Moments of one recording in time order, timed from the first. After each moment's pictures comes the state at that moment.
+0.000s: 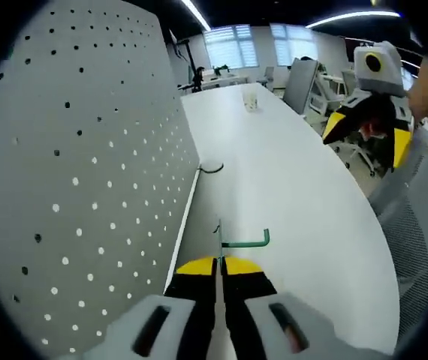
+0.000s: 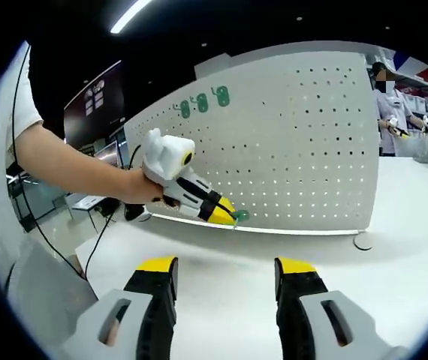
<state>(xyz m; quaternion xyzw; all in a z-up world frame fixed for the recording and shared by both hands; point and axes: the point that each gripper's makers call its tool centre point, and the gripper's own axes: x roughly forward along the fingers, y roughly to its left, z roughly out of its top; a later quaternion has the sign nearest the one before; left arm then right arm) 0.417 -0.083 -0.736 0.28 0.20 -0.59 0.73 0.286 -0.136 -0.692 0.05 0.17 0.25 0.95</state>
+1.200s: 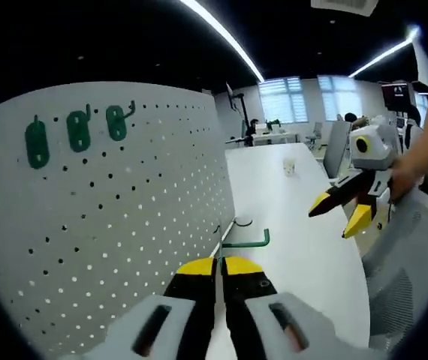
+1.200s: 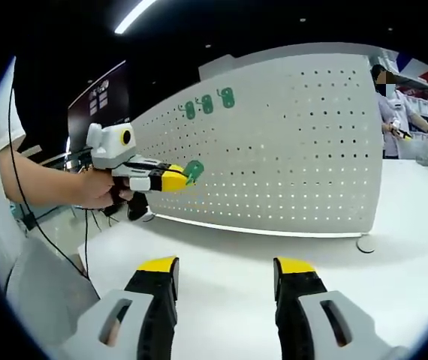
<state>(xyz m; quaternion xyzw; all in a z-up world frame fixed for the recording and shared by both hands) 0.380 -0.025 -0.644 0.14 0.09 -0.51 0.85 0.284 -0.133 -0.689 0.05 0.16 0.27 0.95</state>
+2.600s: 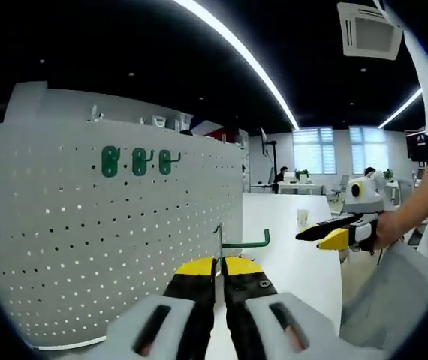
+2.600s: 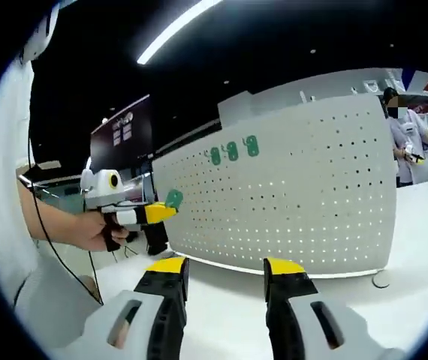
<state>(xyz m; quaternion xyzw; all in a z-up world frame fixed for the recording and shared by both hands) 0.339 0.019 -0.602 0.02 0.03 -0.45 0.89 0.274 -0.111 -0.617 0.11 0.01 0.33 0.94</state>
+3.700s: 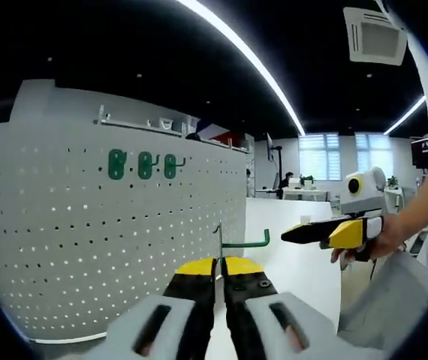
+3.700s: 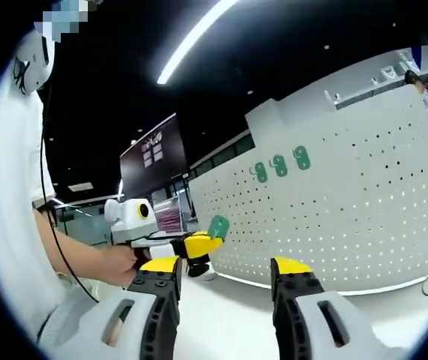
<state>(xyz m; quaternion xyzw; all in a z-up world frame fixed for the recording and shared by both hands) 0.335 0.023 -0.596 0.00 0.02 -0.44 0.90 0.284 -0.041 -0.590 0.13 0.01 0.41 0.90</state>
